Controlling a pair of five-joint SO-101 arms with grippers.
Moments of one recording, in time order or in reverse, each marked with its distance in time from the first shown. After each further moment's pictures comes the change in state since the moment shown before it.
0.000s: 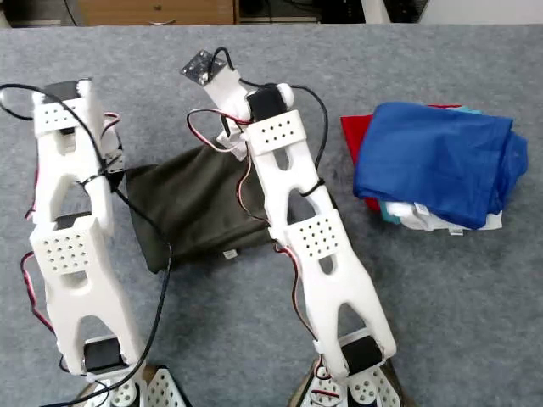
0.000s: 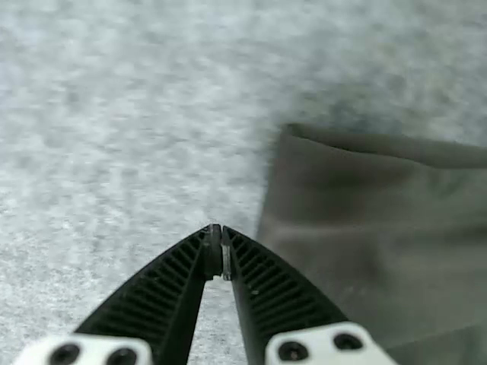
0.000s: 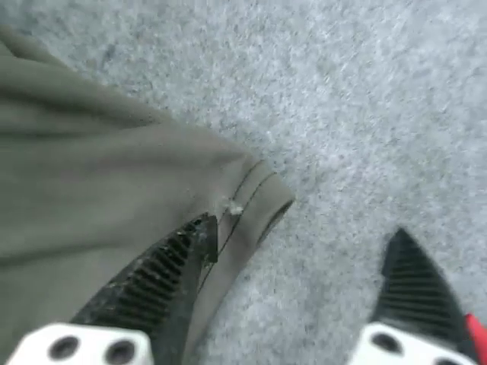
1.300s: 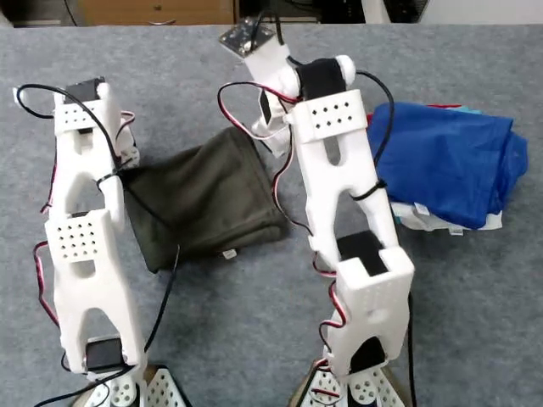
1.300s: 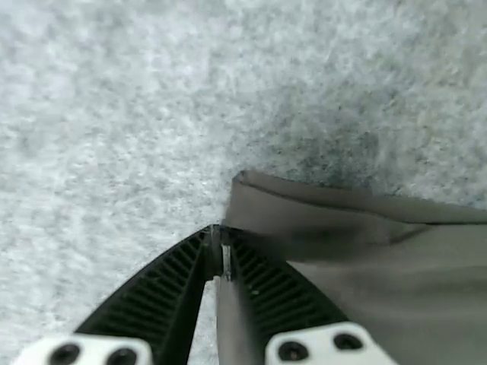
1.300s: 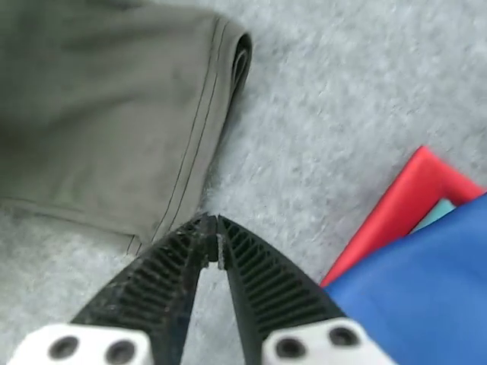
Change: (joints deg) left arm 0.9 9.4 -10.2 -1.1 4.4; right arm 5.3 -48.3 50.7 2.6 -2.9
